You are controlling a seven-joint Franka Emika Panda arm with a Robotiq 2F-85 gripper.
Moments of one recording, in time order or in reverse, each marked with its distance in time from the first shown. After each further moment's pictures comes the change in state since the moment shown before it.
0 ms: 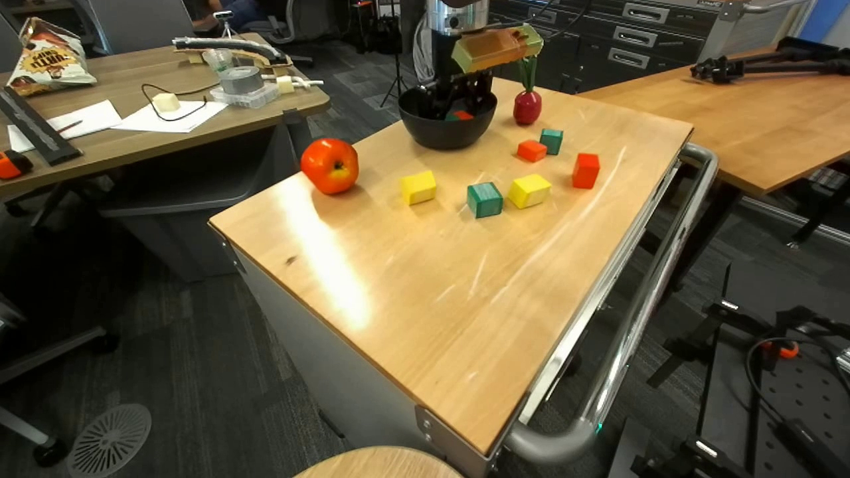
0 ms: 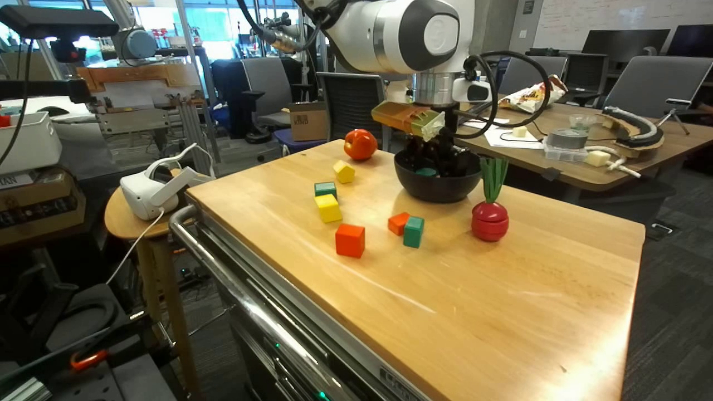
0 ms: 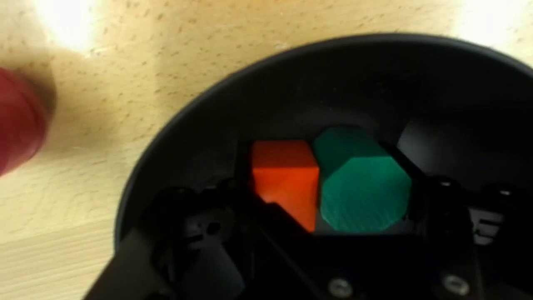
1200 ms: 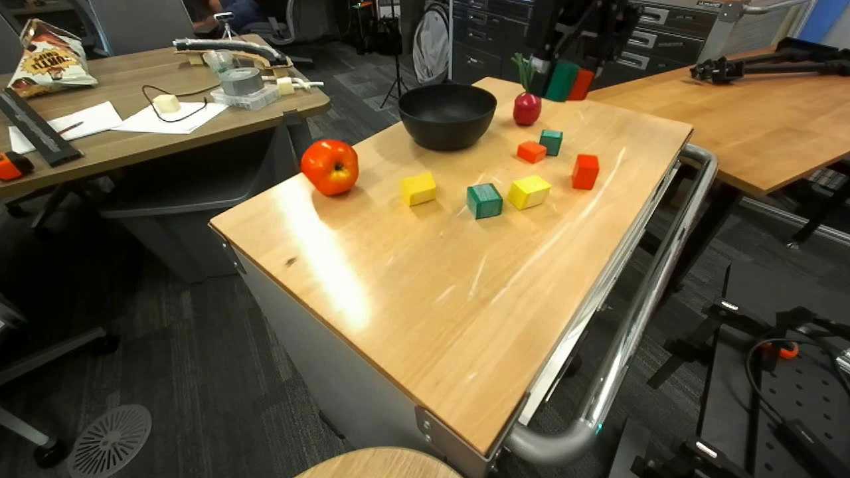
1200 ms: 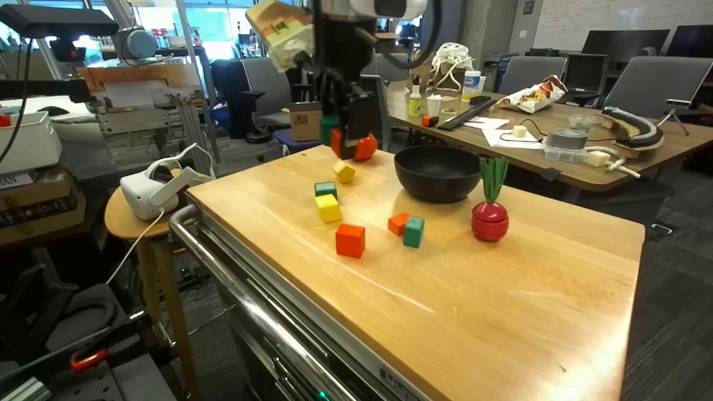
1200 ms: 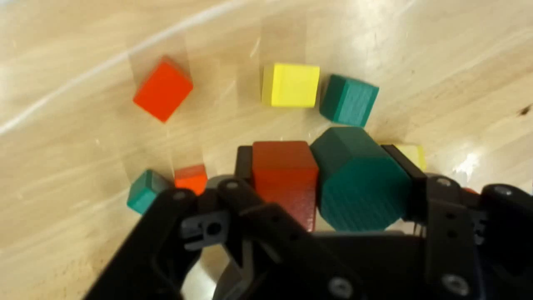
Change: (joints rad) arm -0.031 -0.772 0.016 -0.748 0.269 0.009 -0.080
